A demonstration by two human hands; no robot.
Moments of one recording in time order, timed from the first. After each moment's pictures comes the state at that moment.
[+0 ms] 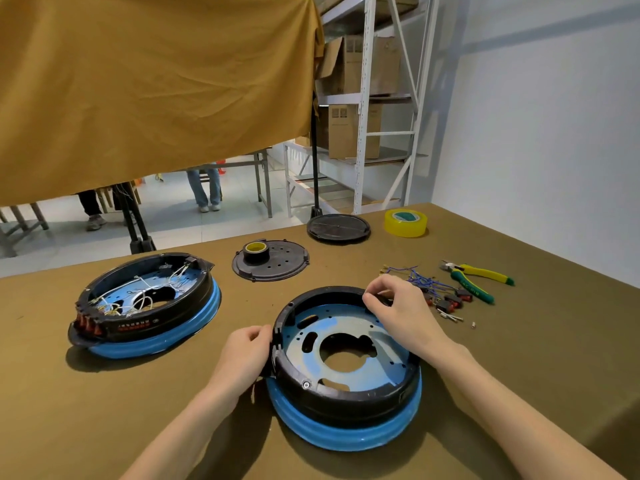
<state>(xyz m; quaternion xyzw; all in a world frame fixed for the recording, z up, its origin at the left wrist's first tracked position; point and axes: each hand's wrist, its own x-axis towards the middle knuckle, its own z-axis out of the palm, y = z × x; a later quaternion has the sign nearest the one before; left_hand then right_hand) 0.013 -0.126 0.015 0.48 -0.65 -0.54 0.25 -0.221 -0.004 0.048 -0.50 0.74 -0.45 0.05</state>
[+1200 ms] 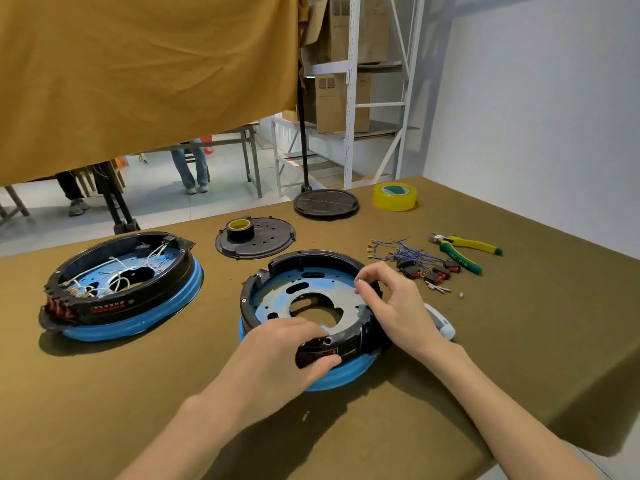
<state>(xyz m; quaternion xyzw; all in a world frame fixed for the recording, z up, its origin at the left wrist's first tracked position) 0.006 -0.062 0.036 0.17 -0.95 -0.17 0.19 -0.221 0.020 0.017 -0.55 0.66 -0.51 0.03</state>
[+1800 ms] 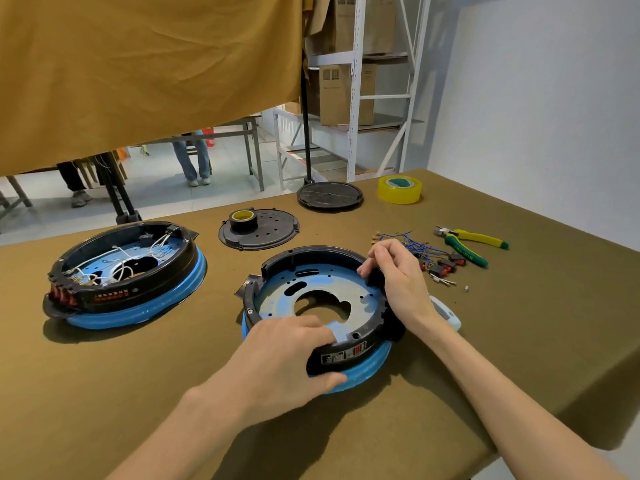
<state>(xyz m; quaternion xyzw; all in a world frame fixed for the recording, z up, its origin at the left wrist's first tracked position) 0.008 -0.059 0.037 0.15 -0.98 -0.08 0.10 -0.222 -0.006 0.022 -0.44 0.64 -0.63 0.11</state>
